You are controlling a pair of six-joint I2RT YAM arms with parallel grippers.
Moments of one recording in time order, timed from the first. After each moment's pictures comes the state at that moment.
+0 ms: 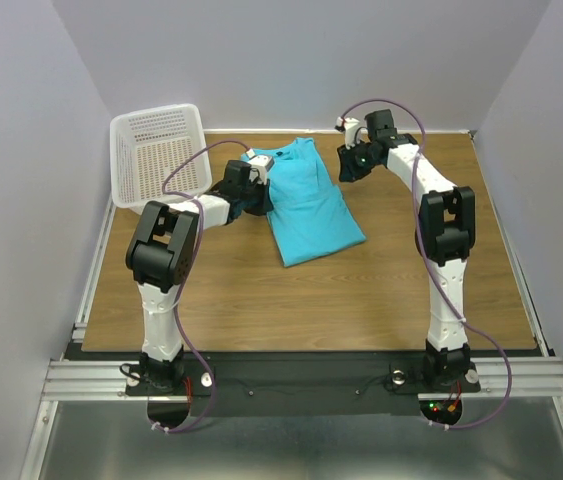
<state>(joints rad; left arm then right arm) -0.36 2.03 1.26 0.11 0.29 -0.13 0.20 2.31 2.04 -0.65 -0.45 -0.31</state>
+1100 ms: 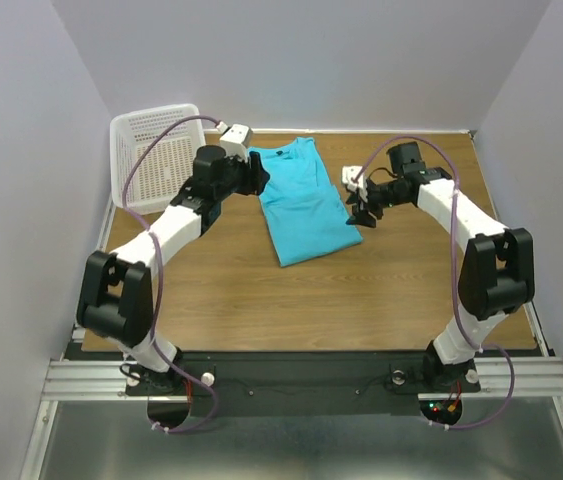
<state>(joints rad) -0.37 1.61 1.14 0.14 0.19 -0.18 0.20 1.72 1.37 -0.64 -0.84 -1.08</state>
